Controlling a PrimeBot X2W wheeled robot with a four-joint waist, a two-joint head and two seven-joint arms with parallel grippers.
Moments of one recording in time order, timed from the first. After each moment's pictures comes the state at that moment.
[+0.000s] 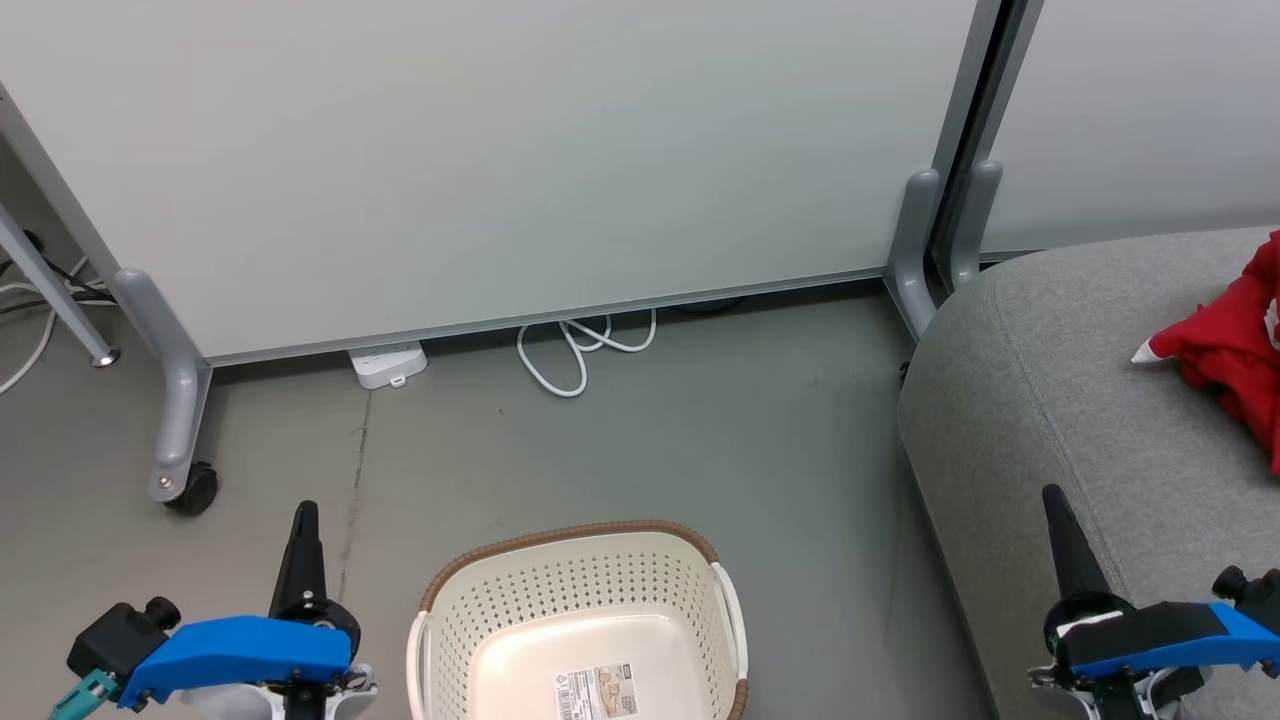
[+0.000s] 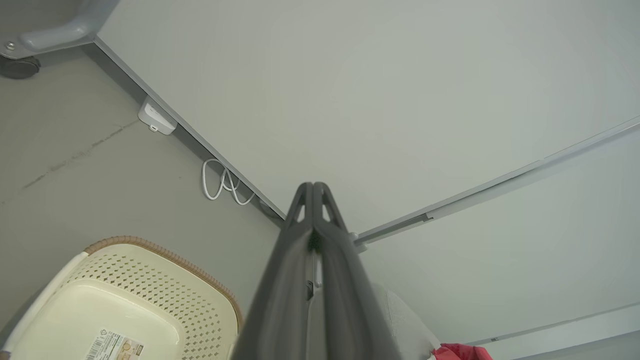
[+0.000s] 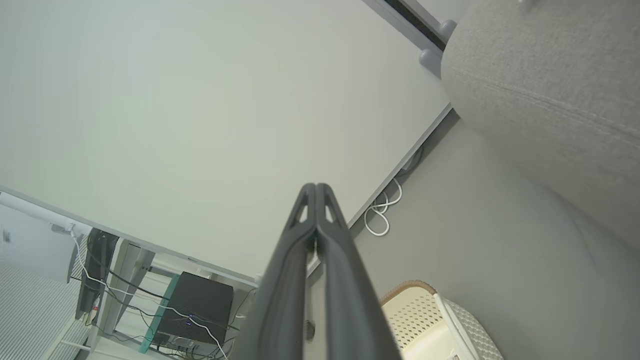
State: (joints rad) left arm -0.07 0.05 0.04 0.28 -1.05 -0.12 -0.03; right arm -0.07 -0.07 -0.06 0.27 1.05 0.13 -0.03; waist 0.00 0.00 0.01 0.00
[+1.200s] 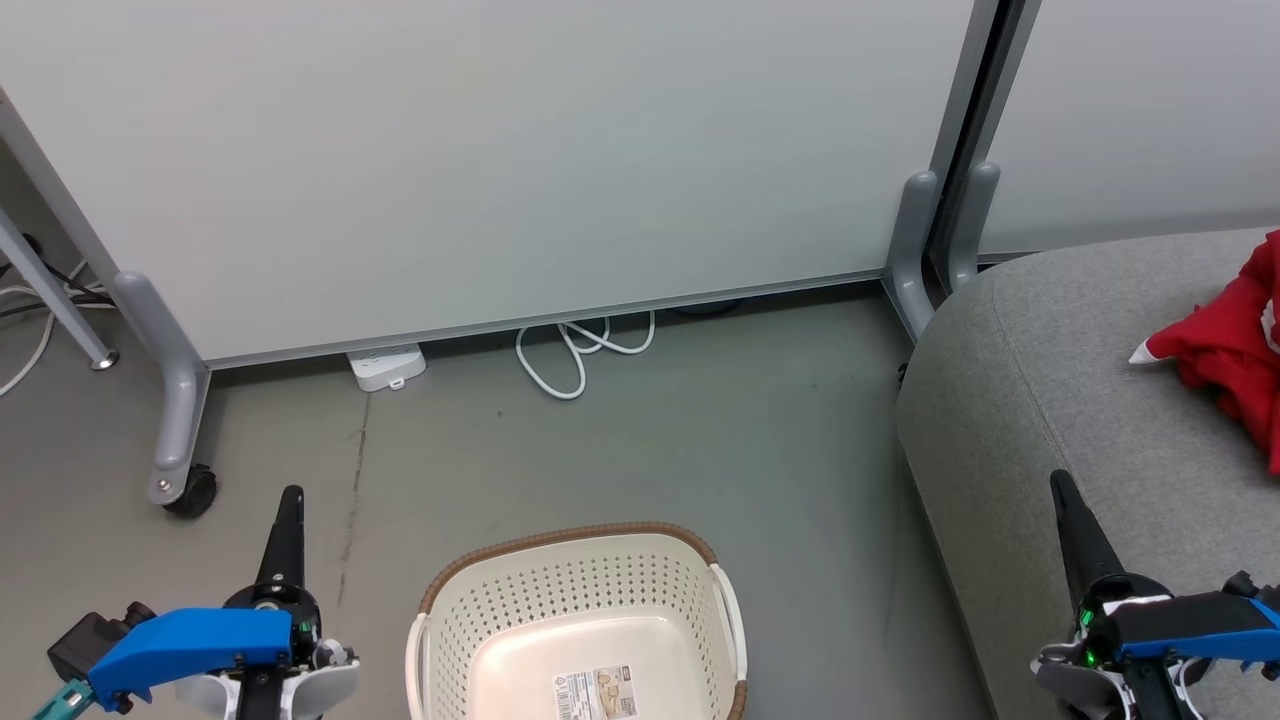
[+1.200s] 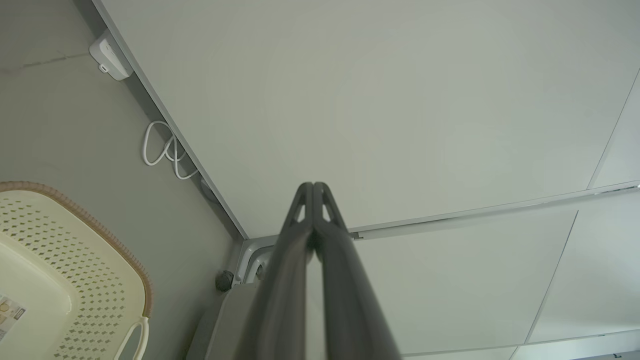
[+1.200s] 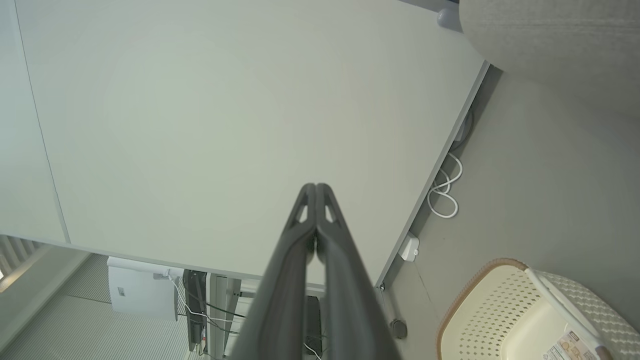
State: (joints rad) left arm -0.09 0.05 0.08 0.26 -1.39 -0.12 0.06; right arm -0.09 -0.06 -0.09 0.26 1.39 0.13 0.06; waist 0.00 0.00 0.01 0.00
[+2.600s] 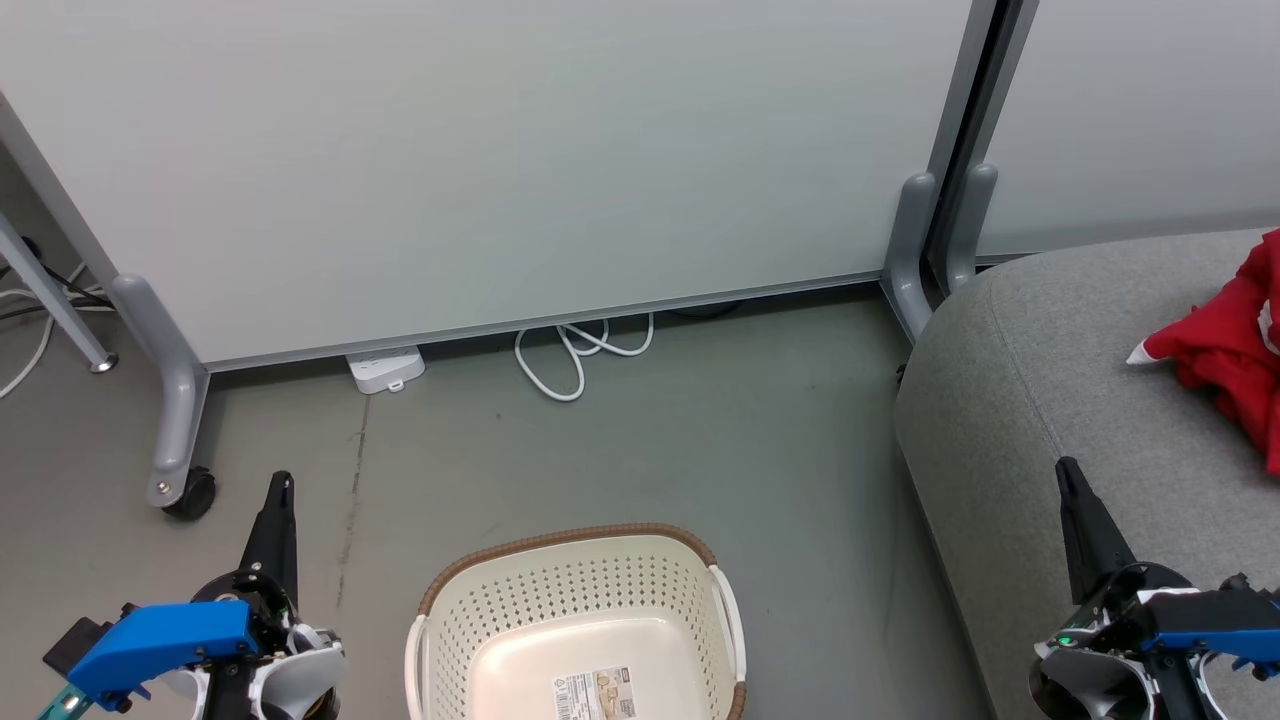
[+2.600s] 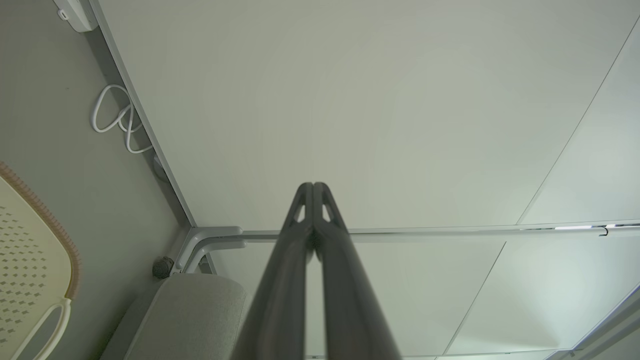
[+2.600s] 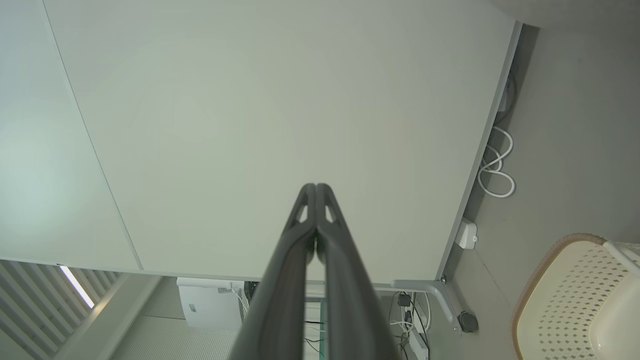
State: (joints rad) left arm -0.10 0.05 0.11 0.25 -1.61 -0.13 0.11; right arm -0.10 -0.05 -0.11 0.25 1.61 0.13 0.11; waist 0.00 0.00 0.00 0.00
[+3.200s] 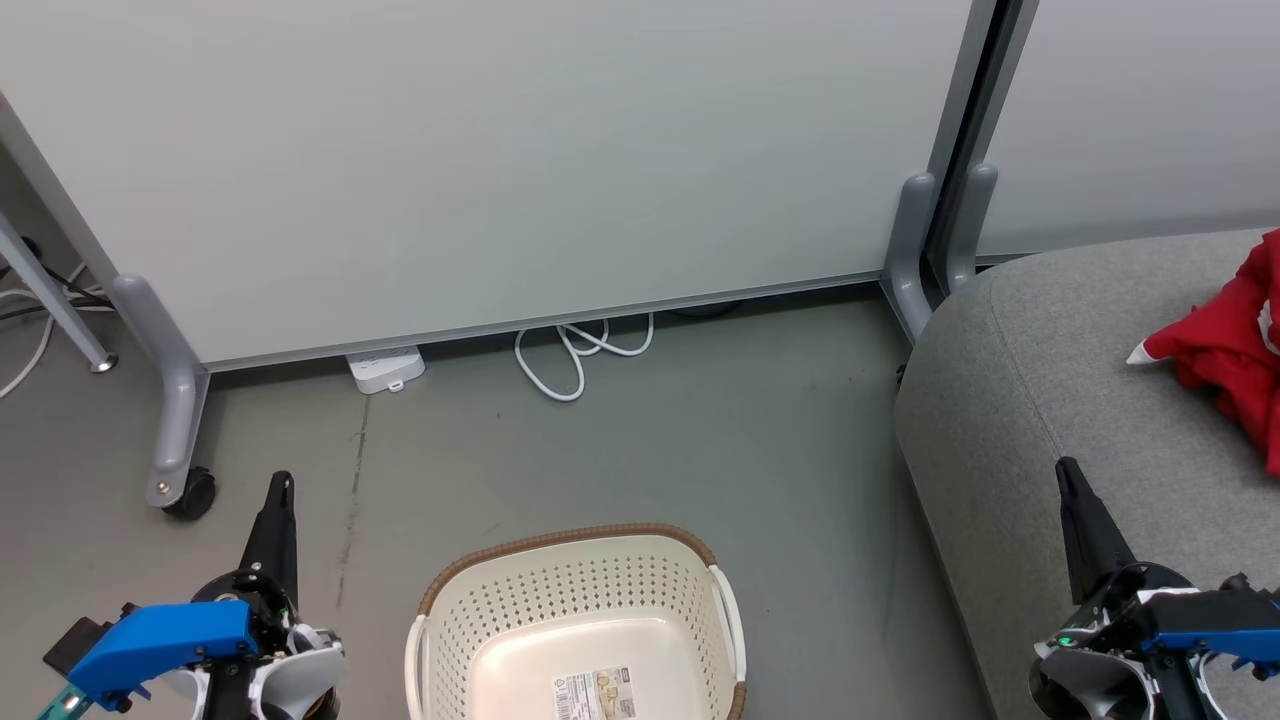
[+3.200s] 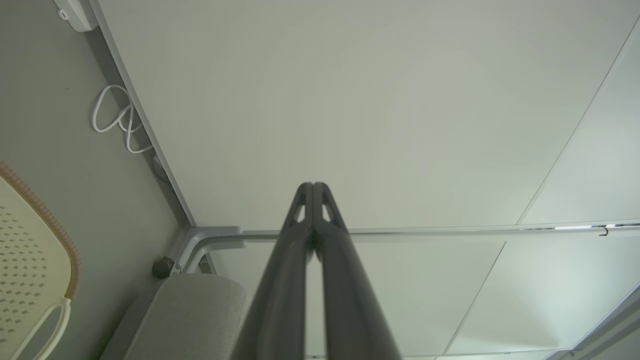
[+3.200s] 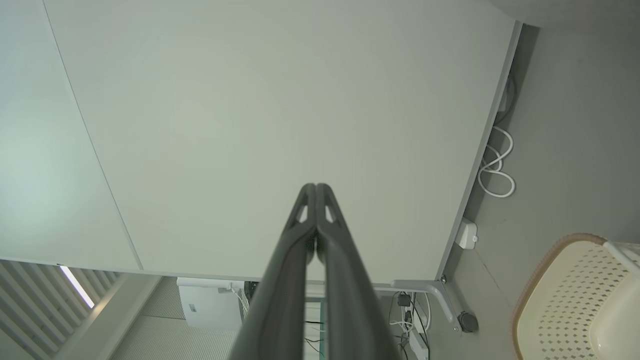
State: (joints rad) left arm -0.10 0.05 0.11 0.25 -1.61 -0.13 0.11; right arm -0.10 -0.05 -0.11 0.25 1.61 0.13 0.11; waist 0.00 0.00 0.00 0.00
